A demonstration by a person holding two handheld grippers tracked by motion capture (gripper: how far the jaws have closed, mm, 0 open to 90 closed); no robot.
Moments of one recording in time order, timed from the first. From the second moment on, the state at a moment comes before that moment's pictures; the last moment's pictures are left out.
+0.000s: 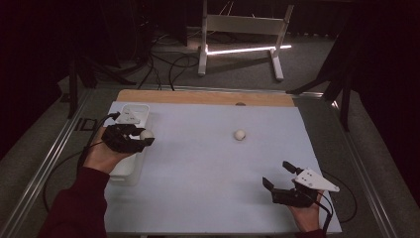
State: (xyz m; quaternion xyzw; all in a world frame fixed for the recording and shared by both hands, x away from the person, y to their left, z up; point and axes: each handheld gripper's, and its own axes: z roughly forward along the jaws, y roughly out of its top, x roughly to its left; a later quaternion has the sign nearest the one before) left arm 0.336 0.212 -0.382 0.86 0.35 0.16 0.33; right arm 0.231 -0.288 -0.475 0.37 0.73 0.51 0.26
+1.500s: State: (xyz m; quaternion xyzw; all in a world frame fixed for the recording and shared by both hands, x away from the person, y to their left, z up) left arm 0.343 0.254 -0.373 0.83 0.42 0.19 0.31; right arm 0.231 -0.289 -0.475 0.37 0.73 0.51 0.26
